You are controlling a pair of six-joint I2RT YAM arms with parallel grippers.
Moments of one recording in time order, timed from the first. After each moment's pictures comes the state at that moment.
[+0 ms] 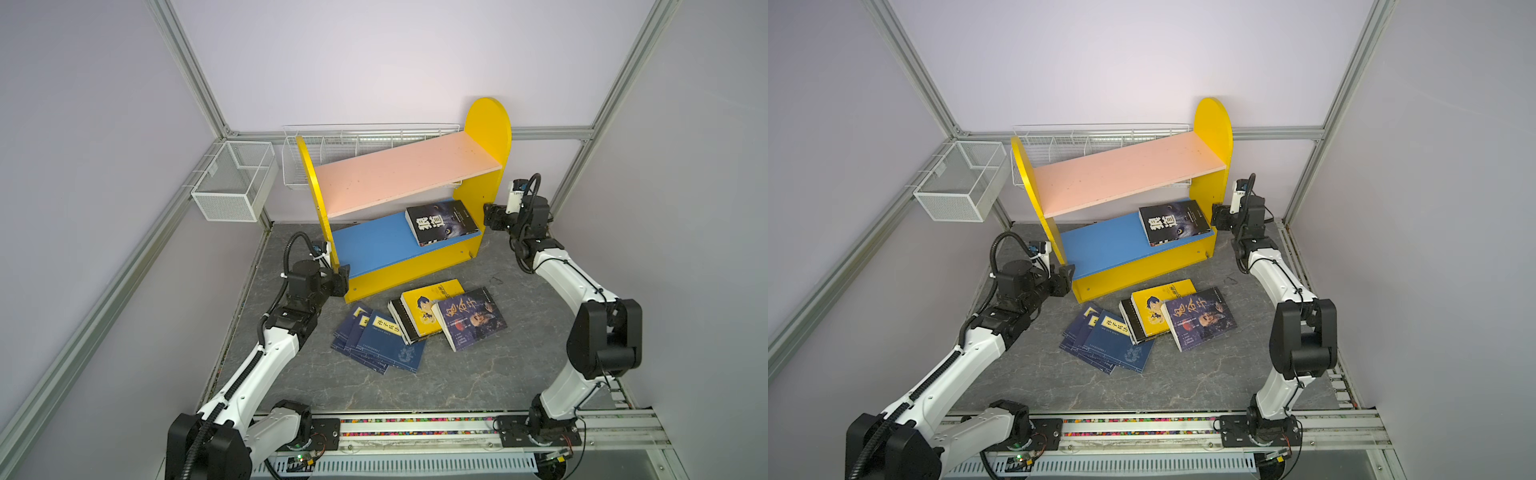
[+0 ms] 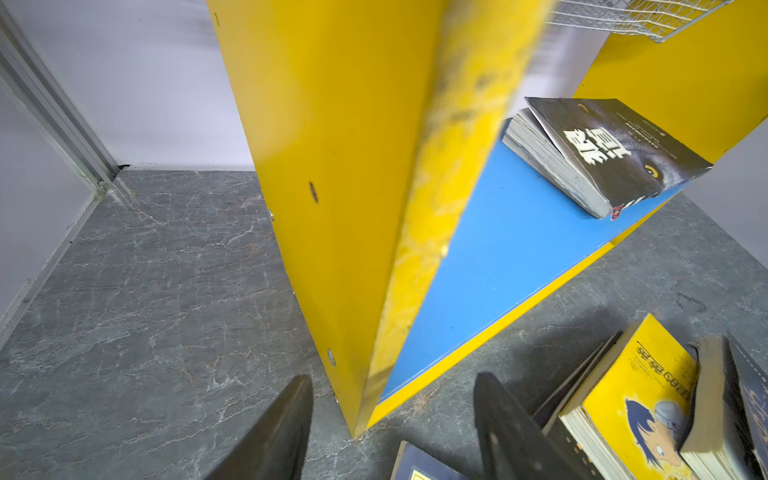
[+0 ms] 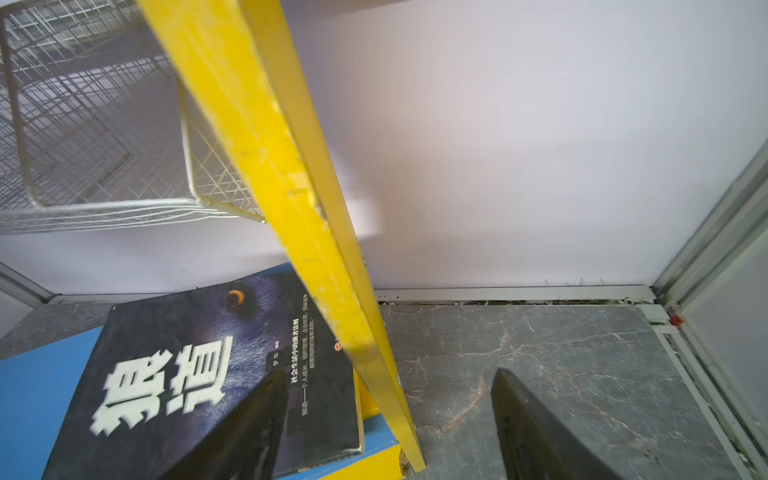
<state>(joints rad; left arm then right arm) -0.30 1.09 0.77 -0.06 0.00 -0.15 0.11 1.75 1.42 0.07 -0.09 0.16</state>
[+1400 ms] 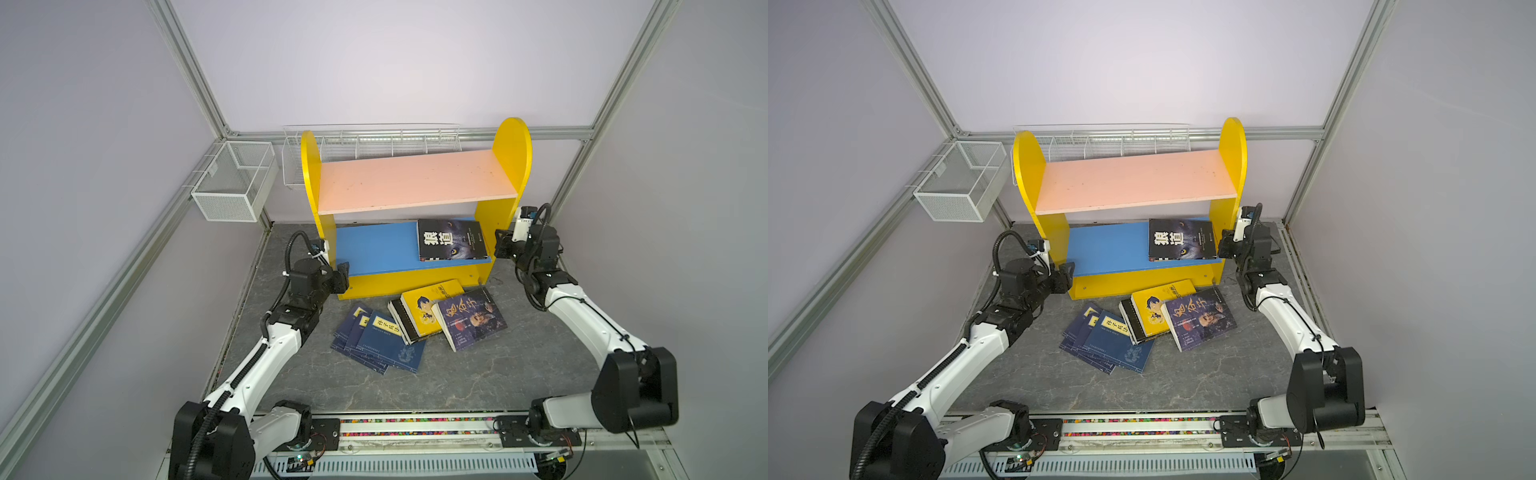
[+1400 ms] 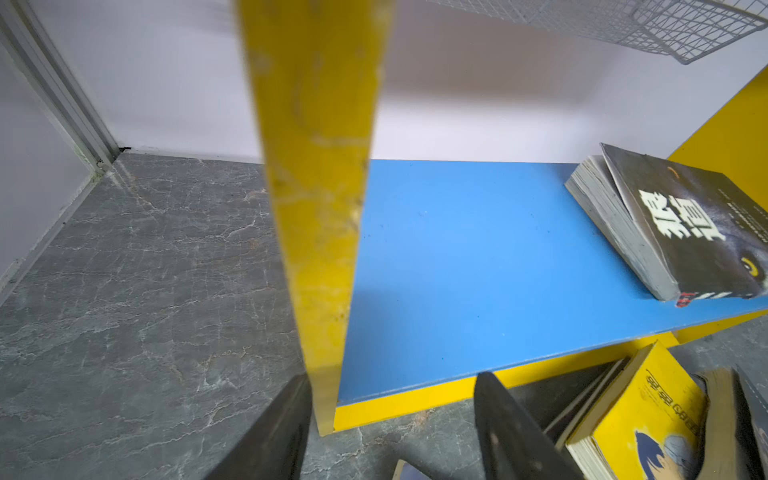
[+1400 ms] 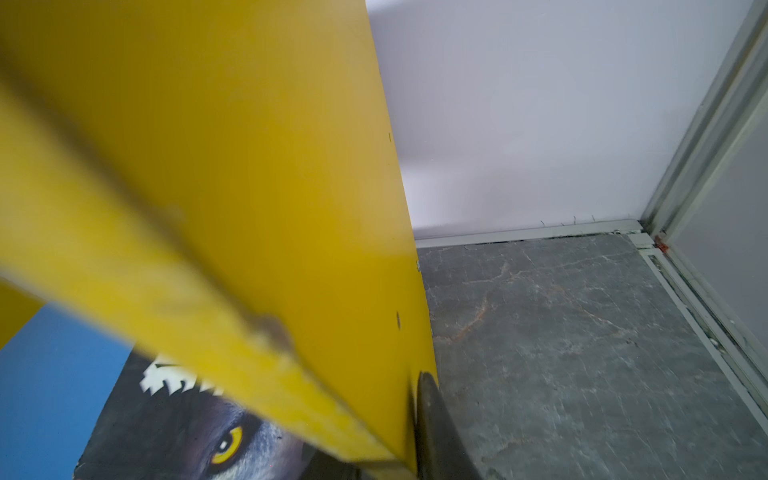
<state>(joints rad) -0.29 1.13 0.76 -0.01 0.01 -0.21 0.14 1.36 1.00 0.06 -0.03 0.23</state>
